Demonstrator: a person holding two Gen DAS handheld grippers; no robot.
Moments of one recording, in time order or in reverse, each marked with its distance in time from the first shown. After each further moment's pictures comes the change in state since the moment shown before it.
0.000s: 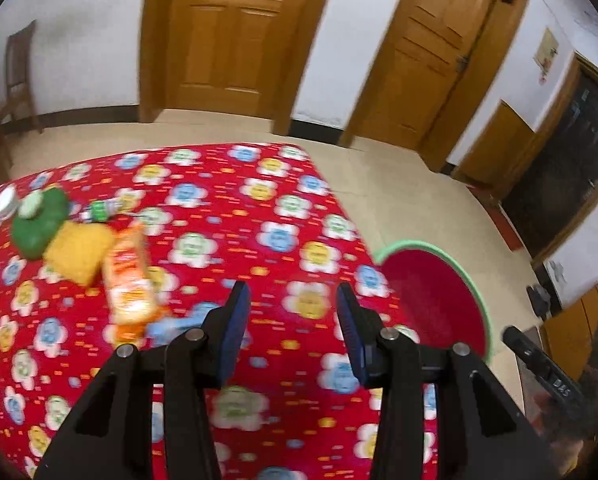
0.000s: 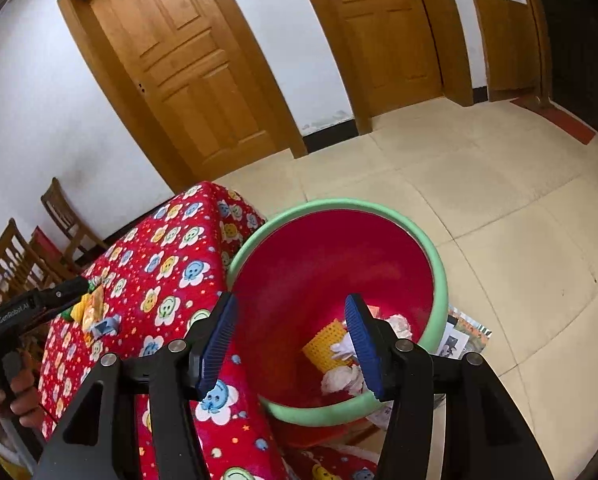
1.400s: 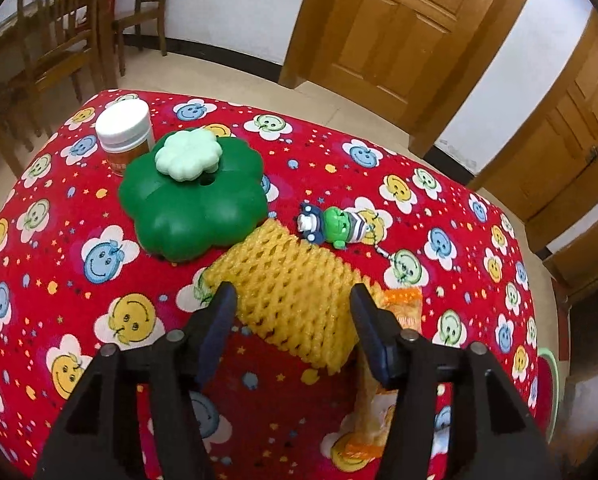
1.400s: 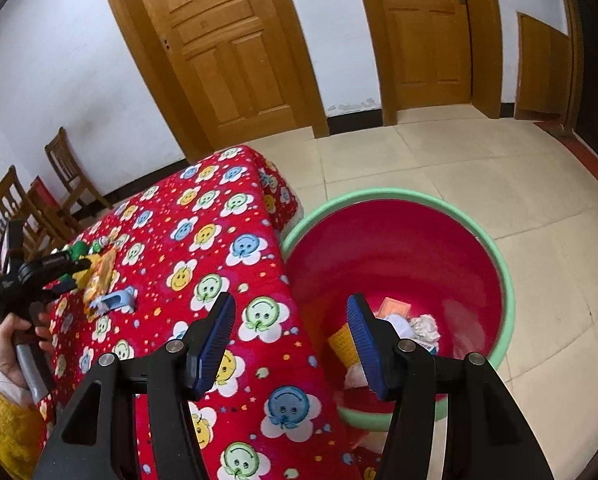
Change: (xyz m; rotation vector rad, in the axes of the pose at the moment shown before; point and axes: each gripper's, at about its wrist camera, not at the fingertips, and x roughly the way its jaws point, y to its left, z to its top) left arm 0.052 0.175 0.020 -0.397 0.024 0.298; right arm 0.035 0.074 -0.006 -0.146 0.088 -0.013
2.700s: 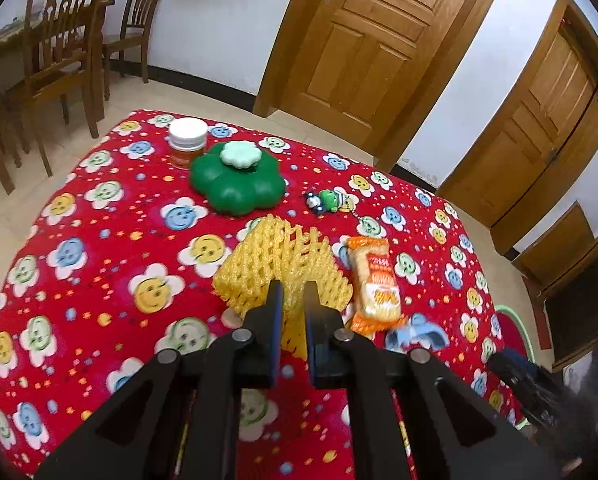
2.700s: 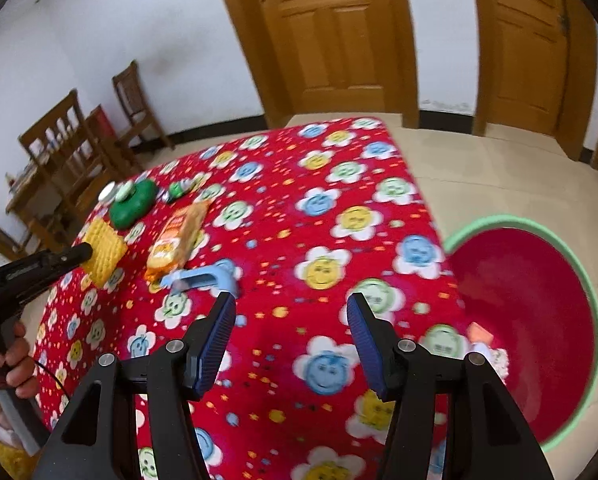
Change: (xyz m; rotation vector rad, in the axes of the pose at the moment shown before) left arm -0.099 0.043 -0.055 0.051 -0.117 -0.121; right arm 0.054 0.113 0.003 -0.257 0.111 0.188
